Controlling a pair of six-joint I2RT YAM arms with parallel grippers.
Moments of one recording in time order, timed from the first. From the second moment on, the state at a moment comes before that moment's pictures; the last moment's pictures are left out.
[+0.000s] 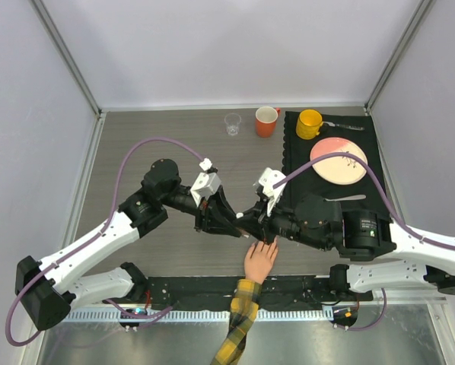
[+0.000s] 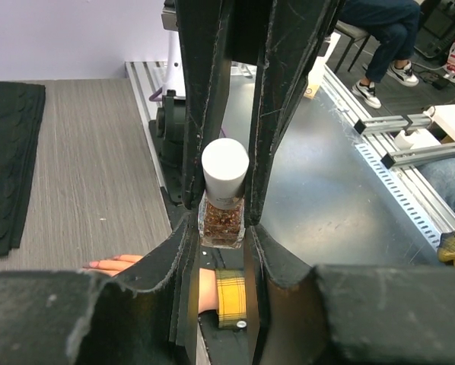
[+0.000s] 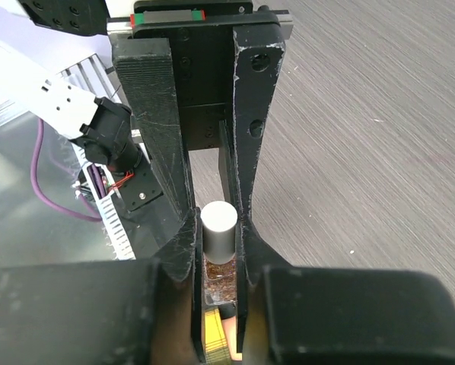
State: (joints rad) left arm -0.78 1.05 0.88 0.10 1.16 -0.14; right arm 1.40 0.95 1.22 -0.55 0.33 0.25
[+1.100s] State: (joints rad) left arm -0.78 1.11 0.98 -0.22 0.53 0.04; right arm 1.39 1.04 1.28 -0.61 0.86 0.45
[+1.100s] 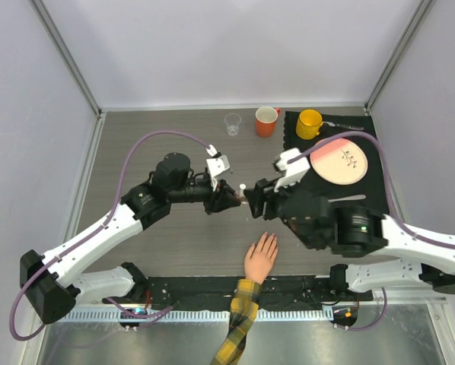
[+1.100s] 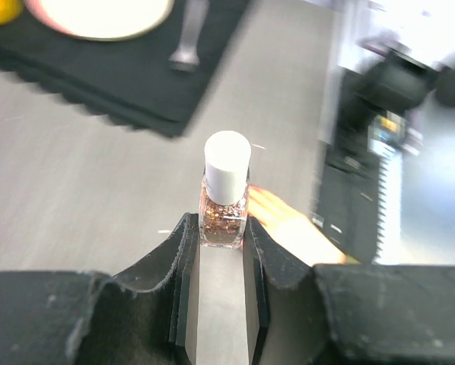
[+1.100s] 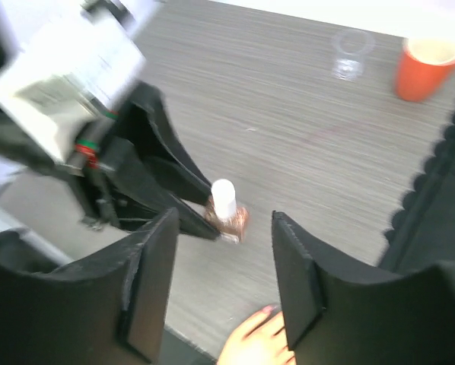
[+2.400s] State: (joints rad) left arm -0.78 1.04 0.98 -0.22 0.84 0.03; right arm 1.37 0.99 1.22 -0.59 0.46 0.26
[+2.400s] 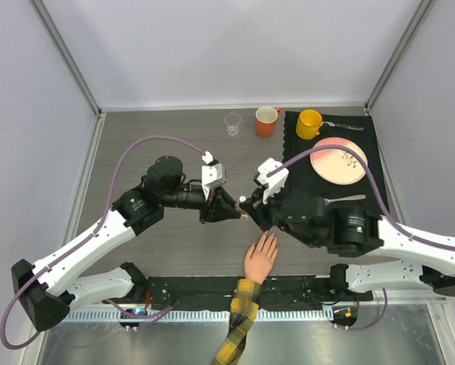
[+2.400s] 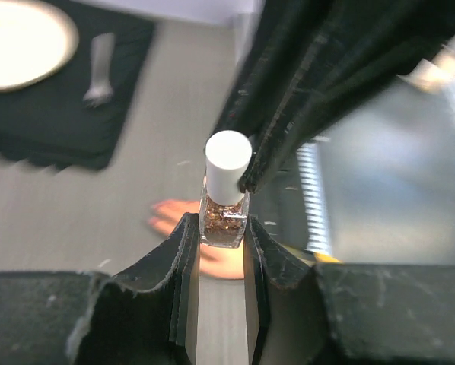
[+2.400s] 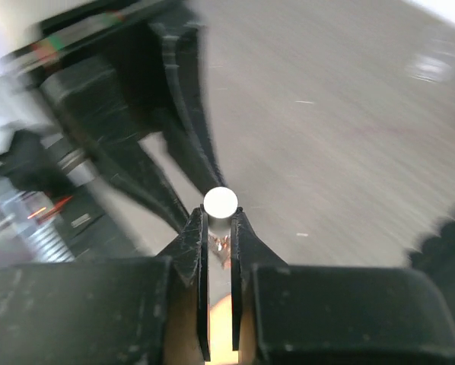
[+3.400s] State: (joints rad) left arm -0.79 1.08 0.98 -0.25 0.57 0.07; right arm 1.27 1.02 1.26 -0.53 0.65 0.42
